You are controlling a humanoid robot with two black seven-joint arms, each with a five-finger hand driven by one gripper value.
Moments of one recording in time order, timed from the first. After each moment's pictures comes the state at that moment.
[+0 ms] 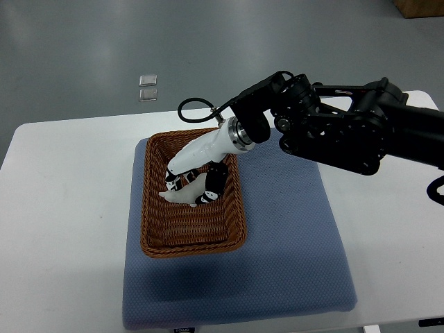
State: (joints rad) left arm -0.01 0.00 -0.02 -0.14 0.02 -0.07 0.13; right arm 1.31 -0.14 0.18 1.15 -1.52 0.61 0.18
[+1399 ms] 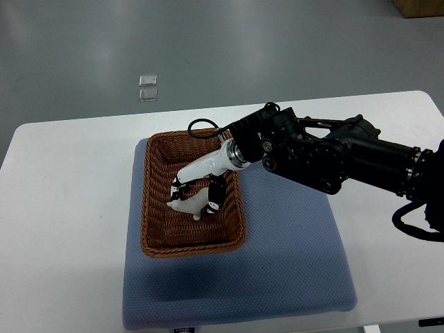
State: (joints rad) left arm -0.01 0.00 -0.02 -0.14 0.02 -0.07 0.13; right arm 1.19 0.00 0.18 0.86 -1.53 0.58 0.18
